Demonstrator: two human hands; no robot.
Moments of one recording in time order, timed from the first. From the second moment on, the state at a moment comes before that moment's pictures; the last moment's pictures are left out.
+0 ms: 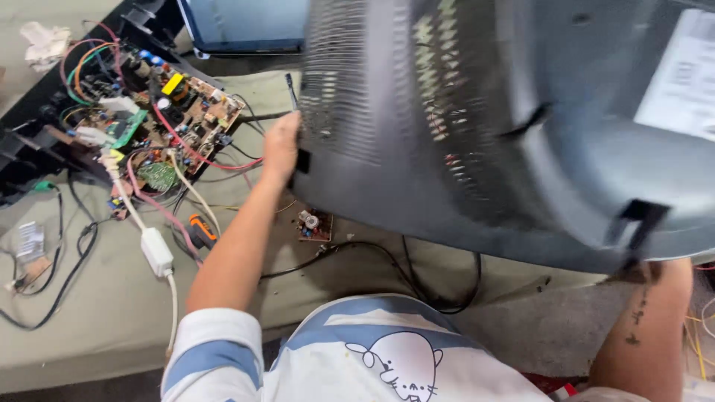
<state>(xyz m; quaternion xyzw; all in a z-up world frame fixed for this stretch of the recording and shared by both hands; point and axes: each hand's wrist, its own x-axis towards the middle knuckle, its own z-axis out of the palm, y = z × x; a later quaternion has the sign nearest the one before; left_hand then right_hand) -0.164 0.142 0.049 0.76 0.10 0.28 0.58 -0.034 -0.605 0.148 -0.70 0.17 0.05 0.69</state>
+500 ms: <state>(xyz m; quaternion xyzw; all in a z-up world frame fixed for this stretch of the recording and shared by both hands) -0.335 0.282 0.066 0.67 0.29 0.32 0.60 -0.030 -0.351 0.041 -0.57 0.12 0.06 0.81</state>
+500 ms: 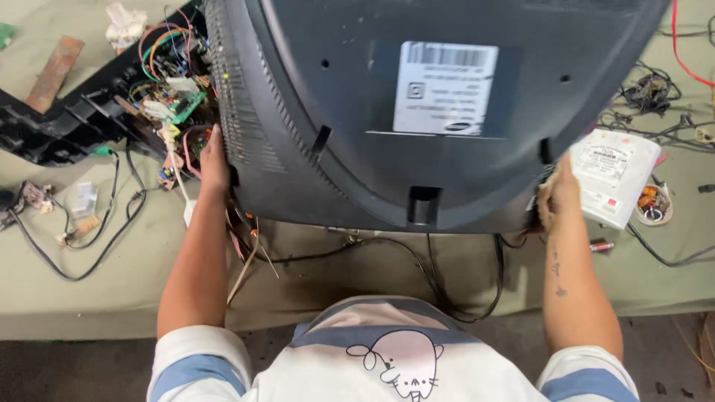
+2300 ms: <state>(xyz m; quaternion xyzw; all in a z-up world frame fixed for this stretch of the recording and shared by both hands) -0.335 0.345 0.022 0.80 0.40 0.21 0.40 0.015 -0.304 0.002 -0.87 0.07 0.06 0.49</state>
